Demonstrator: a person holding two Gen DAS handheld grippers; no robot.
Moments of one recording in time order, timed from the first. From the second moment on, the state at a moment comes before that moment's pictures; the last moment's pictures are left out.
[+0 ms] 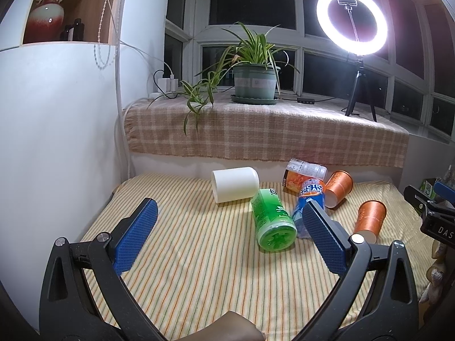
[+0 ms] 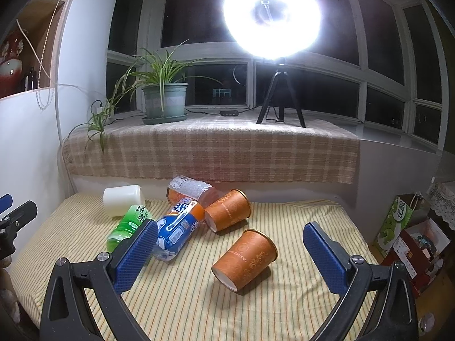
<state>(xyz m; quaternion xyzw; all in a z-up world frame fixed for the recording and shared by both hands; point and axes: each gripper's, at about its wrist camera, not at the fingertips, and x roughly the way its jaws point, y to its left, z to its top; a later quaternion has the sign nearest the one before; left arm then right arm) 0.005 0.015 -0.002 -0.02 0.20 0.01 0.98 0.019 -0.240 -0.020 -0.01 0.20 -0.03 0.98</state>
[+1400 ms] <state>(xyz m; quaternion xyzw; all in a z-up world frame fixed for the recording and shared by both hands) 0.014 0.093 -0.028 -0.02 0.25 0.11 0.96 0.179 -0.076 -0.047 -0.29 0.29 0.32 0.86</state>
